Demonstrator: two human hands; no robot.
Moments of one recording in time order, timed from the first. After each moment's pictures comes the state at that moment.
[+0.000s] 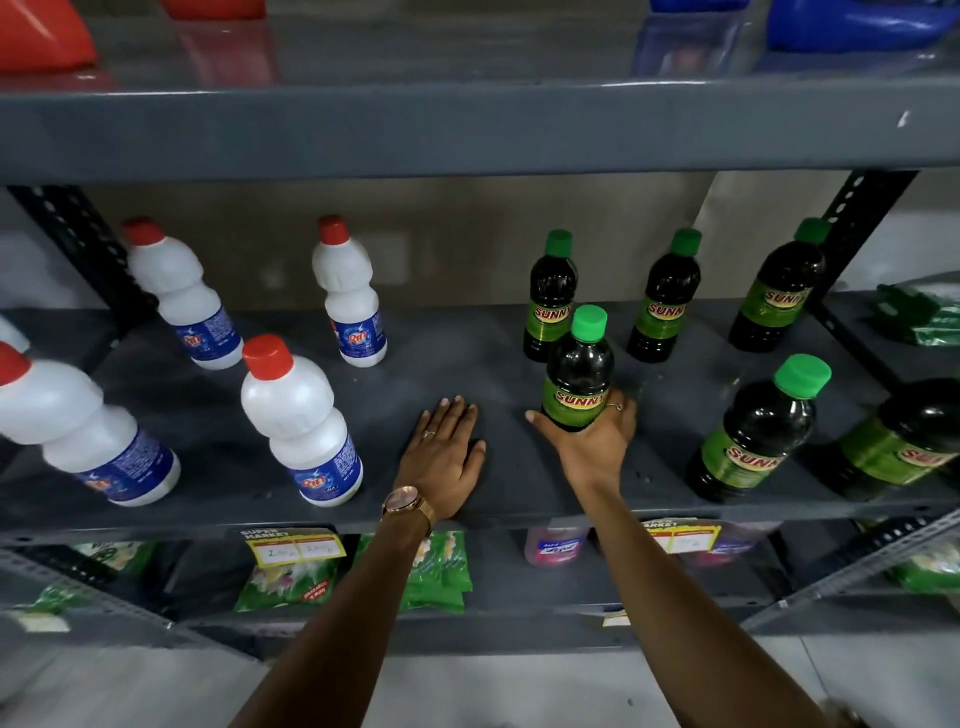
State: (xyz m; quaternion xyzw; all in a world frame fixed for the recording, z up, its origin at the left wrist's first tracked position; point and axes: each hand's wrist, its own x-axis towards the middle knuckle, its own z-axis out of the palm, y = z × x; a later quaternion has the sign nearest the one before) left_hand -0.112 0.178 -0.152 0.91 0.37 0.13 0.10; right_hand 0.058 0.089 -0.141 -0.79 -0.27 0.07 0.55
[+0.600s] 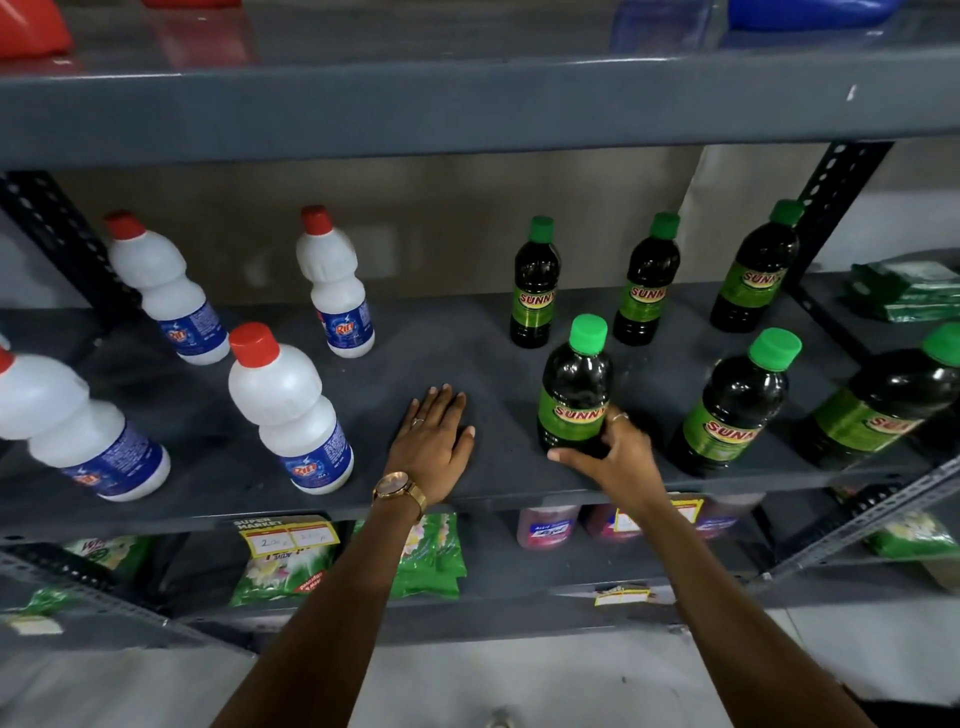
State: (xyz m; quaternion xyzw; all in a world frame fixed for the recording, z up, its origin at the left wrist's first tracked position) left_hand -0.111 0.178 -0.152 0.91 0.37 0.14 0.11; right_hand 0.082 0.018 -0.136 -0.74 -0.40 0.24 0.49
